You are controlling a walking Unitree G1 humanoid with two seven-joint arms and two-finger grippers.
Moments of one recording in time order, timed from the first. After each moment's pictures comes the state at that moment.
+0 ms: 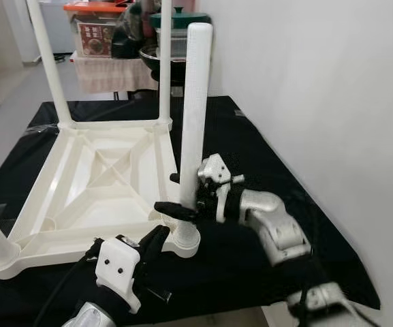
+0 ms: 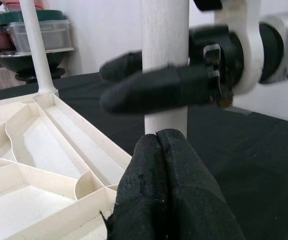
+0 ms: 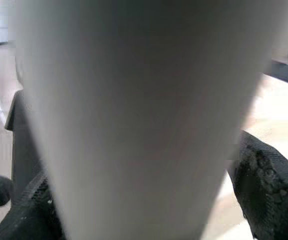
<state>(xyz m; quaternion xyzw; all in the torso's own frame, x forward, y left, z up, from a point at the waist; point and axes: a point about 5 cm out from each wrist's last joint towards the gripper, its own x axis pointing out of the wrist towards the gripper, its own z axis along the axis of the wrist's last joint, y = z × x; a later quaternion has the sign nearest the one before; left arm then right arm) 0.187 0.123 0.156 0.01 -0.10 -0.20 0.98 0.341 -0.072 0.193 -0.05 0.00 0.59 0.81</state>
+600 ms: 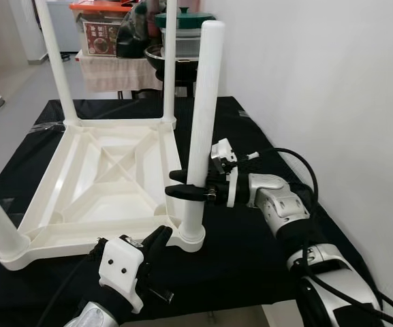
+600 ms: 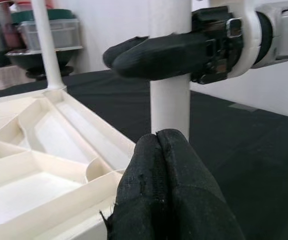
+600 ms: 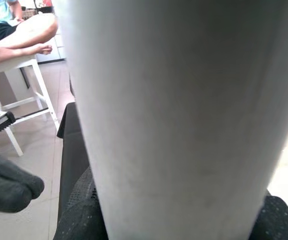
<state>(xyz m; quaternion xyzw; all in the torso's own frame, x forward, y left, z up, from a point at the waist) 0.187 0.121 0.155 0.01 -0.09 -0.20 0.98 0.360 -0.092 0.197 0.00 0.01 0.64 0.77</state>
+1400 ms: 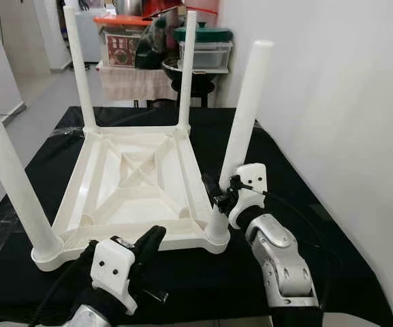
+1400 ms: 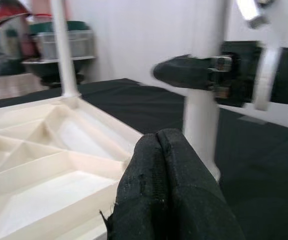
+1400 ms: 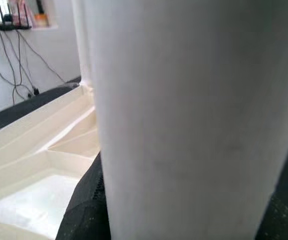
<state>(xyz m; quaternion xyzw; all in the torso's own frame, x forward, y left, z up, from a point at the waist) 0.183 0.126 0.156 0.01 -0.09 -0.20 0.97 0.321 -0.092 0.173 0.01 -0.01 0.22 0.98</state>
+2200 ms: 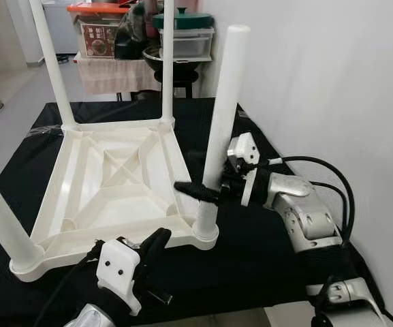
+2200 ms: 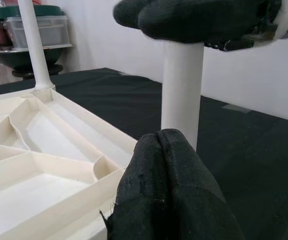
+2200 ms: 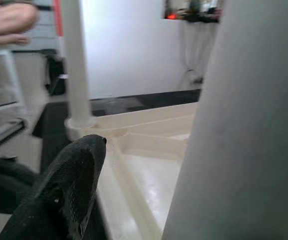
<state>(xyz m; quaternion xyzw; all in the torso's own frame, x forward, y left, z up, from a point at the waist) 0.186 0.123 0.153 0.00 -0.09 -0.20 0.97 0.336 -0.099 0.229 -0.06 -0.04 0.63 0.77</state>
